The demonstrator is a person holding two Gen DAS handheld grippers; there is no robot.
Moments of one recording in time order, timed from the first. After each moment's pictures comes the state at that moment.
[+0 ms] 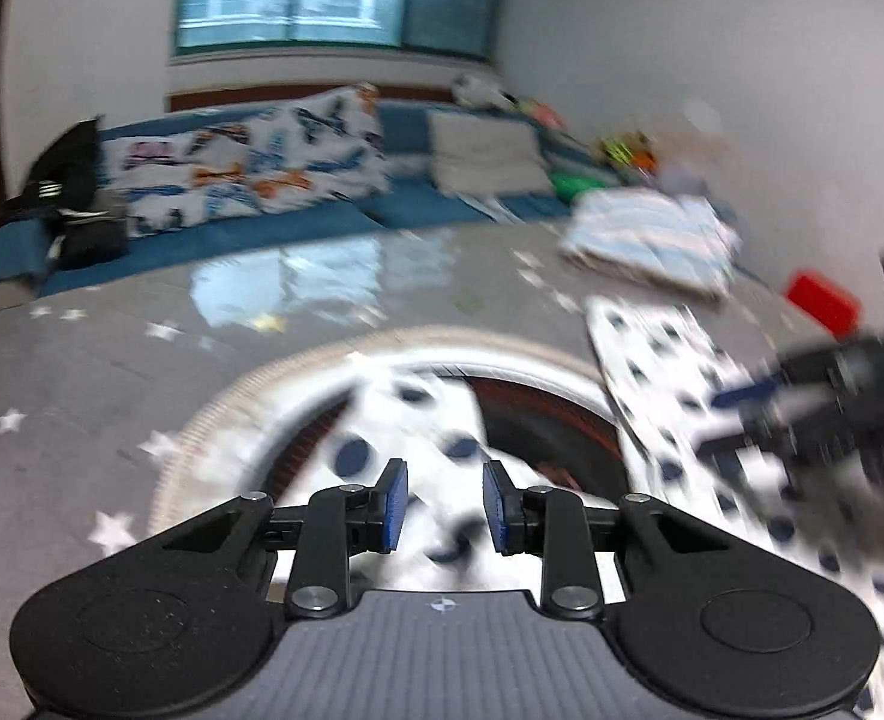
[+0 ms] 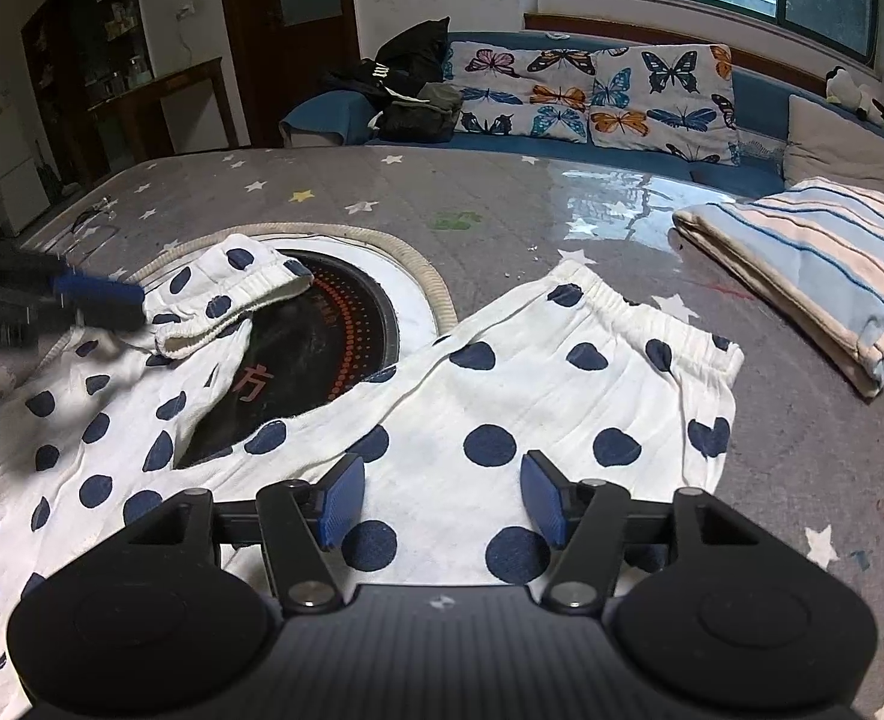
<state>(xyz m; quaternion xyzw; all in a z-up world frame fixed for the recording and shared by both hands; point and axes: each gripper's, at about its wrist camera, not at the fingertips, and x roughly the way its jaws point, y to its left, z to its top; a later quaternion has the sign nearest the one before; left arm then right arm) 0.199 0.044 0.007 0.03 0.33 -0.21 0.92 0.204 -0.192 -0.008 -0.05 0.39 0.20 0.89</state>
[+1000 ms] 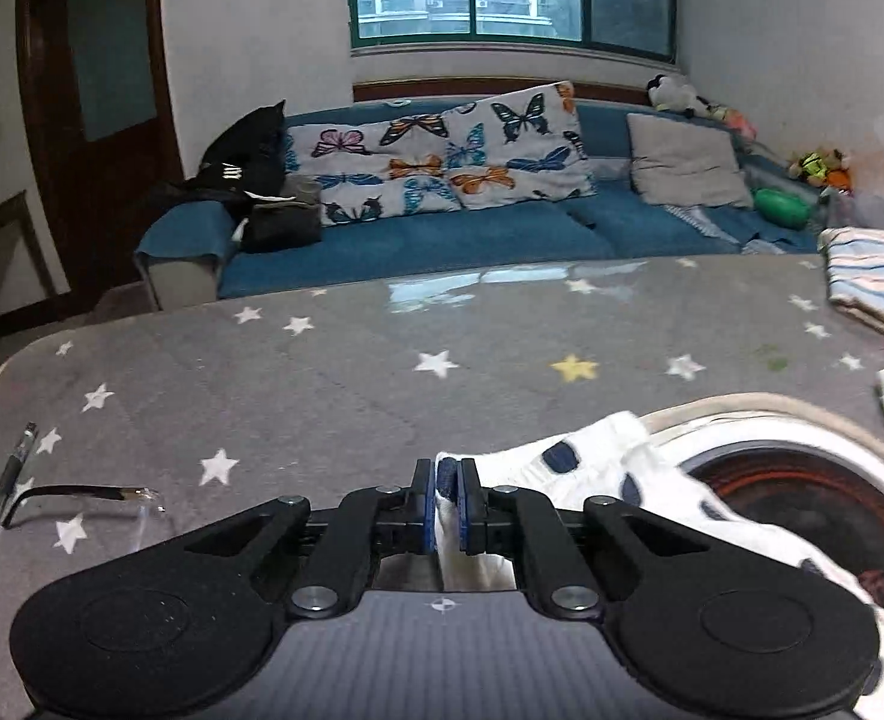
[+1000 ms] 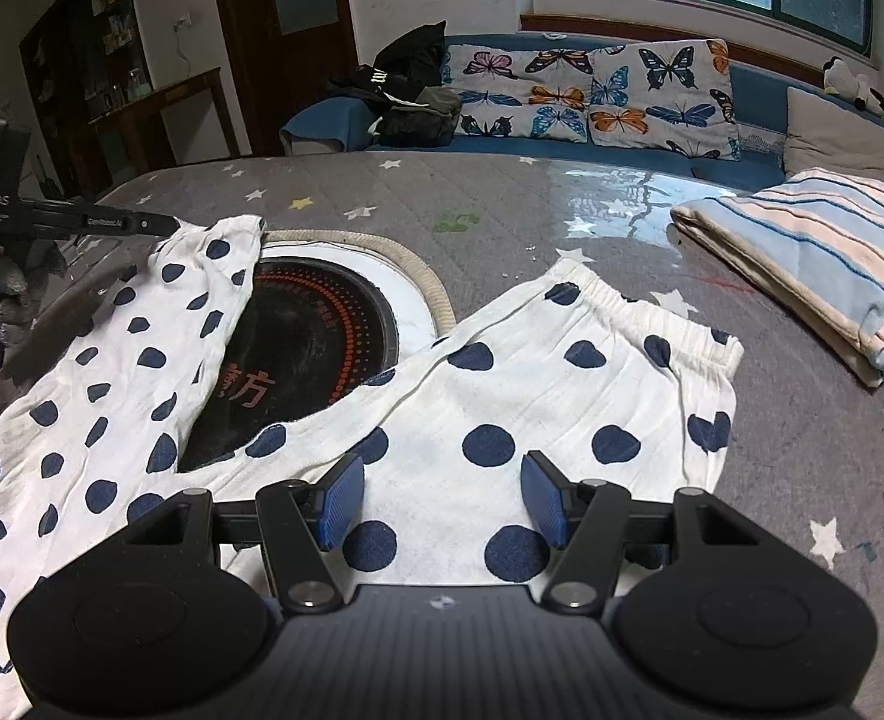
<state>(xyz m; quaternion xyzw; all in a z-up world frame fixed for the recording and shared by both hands) 0.282 0.138 0.004 0.03 0.33 0.00 0.94 0.207 -0.198 -0.009 -0.04 0.39 0.21 0.90</state>
